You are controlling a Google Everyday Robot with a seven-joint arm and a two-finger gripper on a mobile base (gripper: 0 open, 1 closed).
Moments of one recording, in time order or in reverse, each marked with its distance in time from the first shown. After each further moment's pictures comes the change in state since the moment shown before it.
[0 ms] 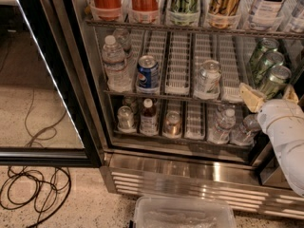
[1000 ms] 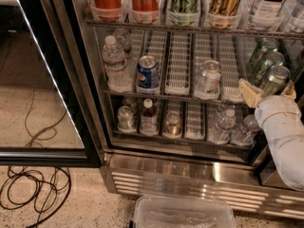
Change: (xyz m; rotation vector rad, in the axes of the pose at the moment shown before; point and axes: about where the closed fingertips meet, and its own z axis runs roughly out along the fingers) arm -0.001 -0.005 0.020 0.035 -0.048 -0.022
